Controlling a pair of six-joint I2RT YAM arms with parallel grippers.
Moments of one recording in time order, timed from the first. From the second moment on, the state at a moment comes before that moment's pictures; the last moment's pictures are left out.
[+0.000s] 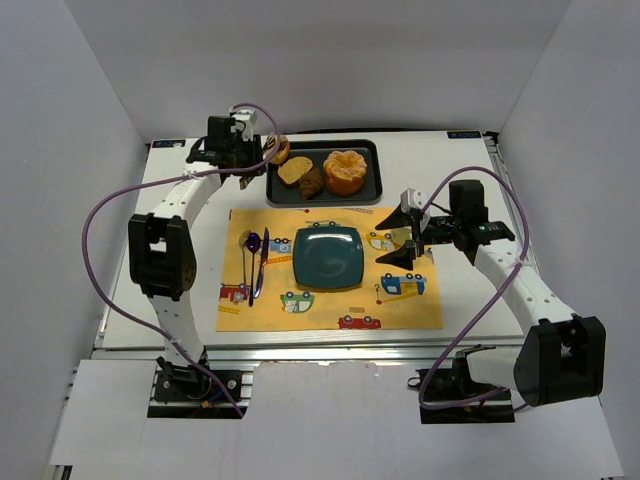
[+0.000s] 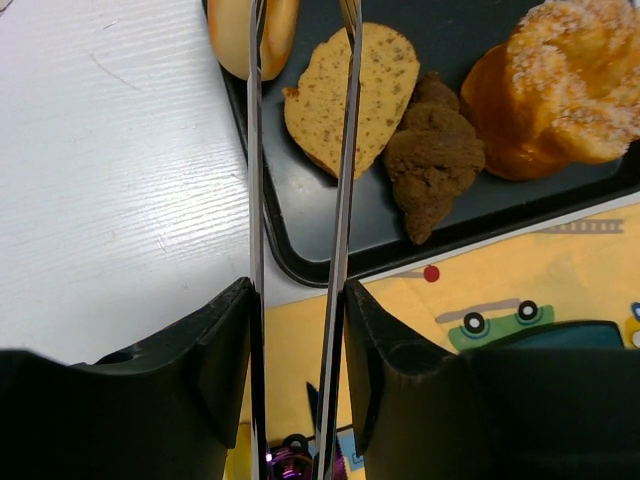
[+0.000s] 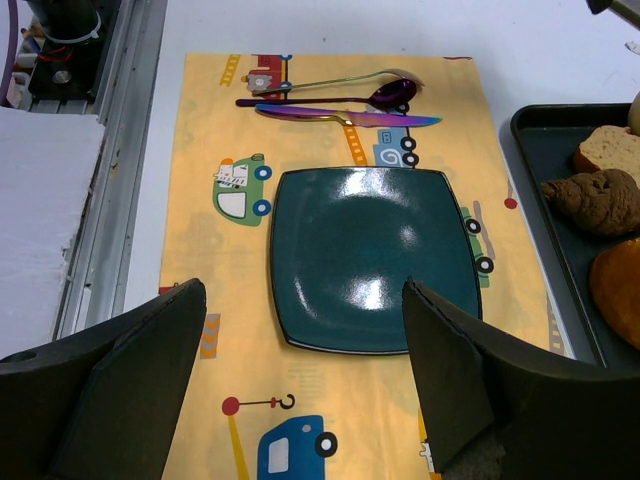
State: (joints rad) left arm -0.16 1.95 1.67 -0.37 0.20 -0.09; right arm 0.21 1.24 0.92 -0.39 -1.25 -0.79
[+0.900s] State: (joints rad) left arm -0.17 1.96 1.64 -0.29 0.09 -0.04; right arm 0.20 1.27 0.92 -0.39 -1.26 -0.79
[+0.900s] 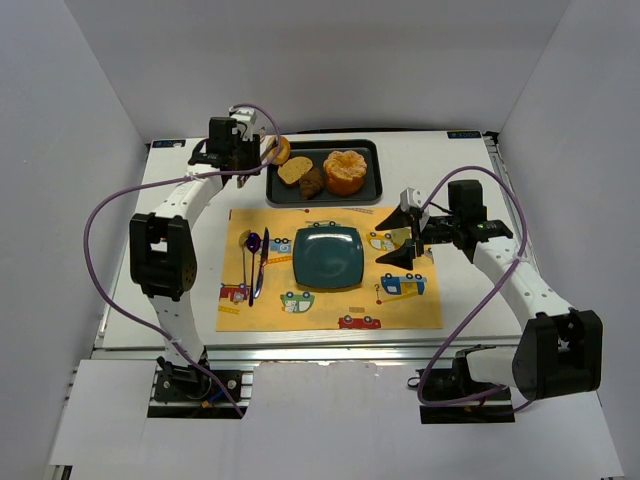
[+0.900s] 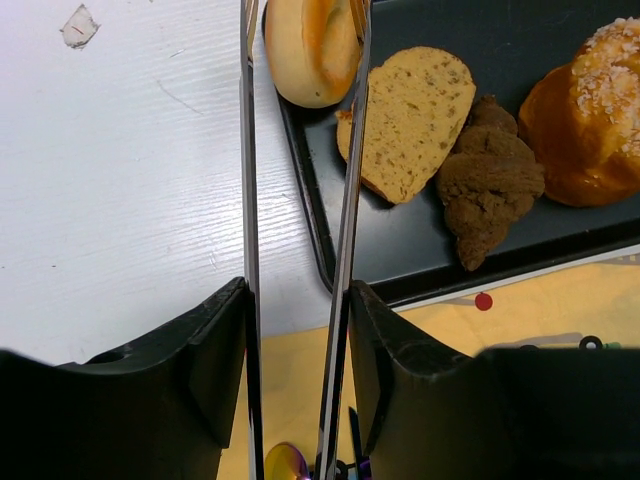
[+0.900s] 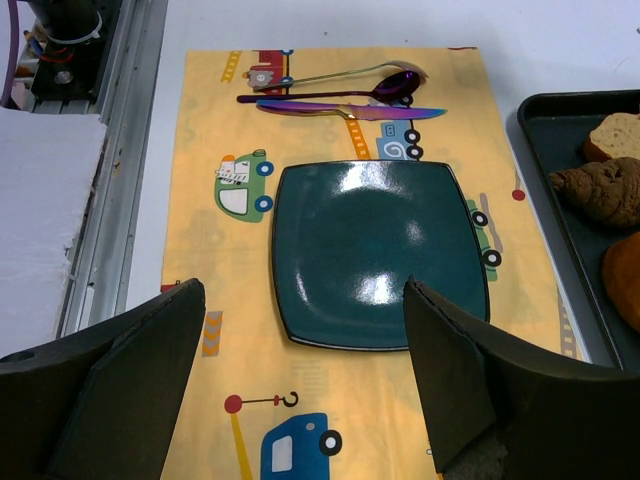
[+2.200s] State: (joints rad) left arm -0.18 2.02 1.65 -0.33 0.08 -0.03; right arm 0.19 1.28 0.92 -0.40 -1.27 -0.79
